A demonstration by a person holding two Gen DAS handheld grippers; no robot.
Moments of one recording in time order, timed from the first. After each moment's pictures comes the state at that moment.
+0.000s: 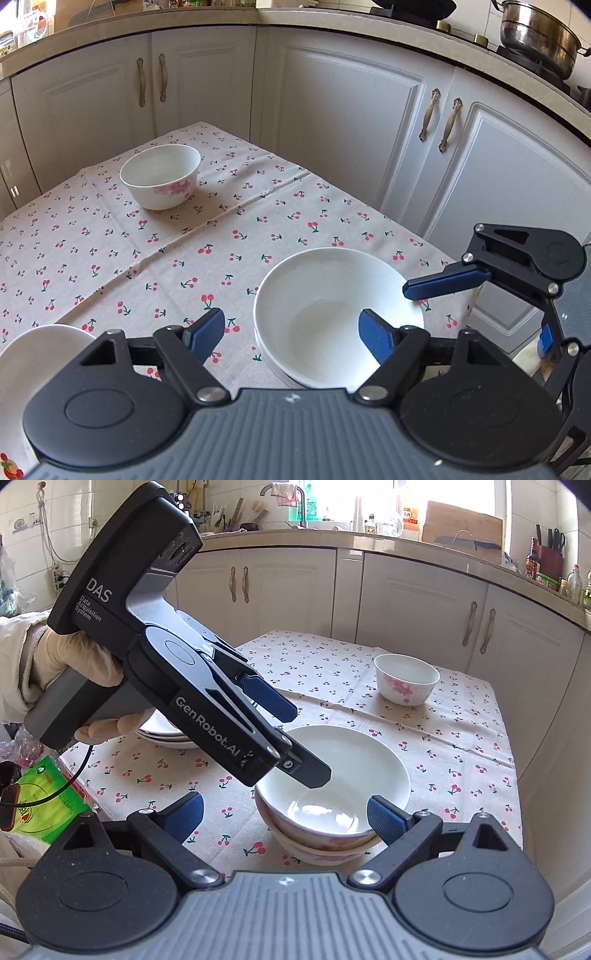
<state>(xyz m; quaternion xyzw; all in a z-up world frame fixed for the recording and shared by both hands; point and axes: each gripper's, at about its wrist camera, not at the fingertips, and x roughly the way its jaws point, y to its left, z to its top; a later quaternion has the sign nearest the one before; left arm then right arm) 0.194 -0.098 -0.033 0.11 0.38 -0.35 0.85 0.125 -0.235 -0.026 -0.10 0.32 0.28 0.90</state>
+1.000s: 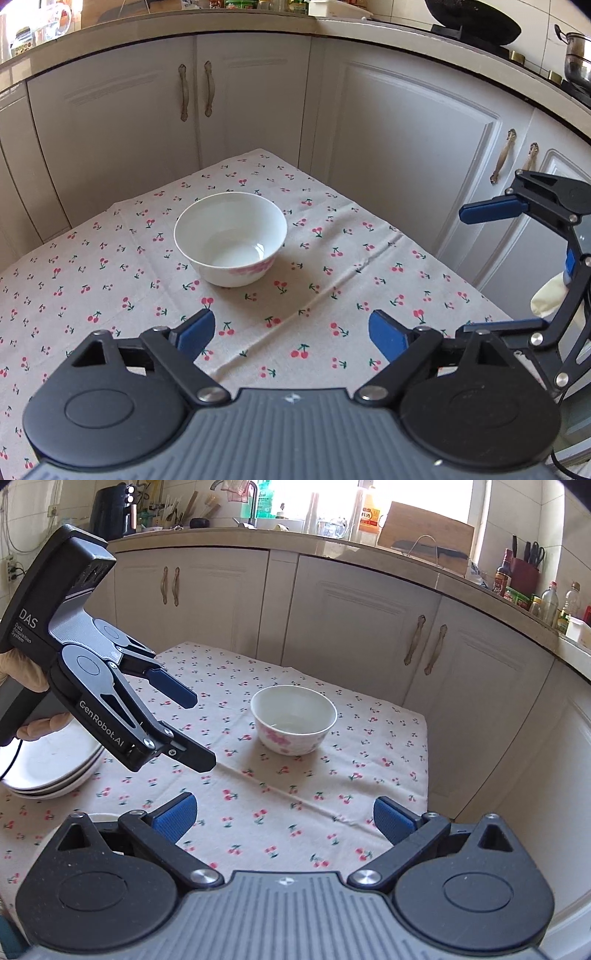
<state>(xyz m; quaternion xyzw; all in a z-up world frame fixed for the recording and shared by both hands) 0.333 -0.103 -0.032 0.10 0.38 -0.31 0.87 0.271 -0.290 -0.003 -0.15 0.32 0.22 0.91</state>
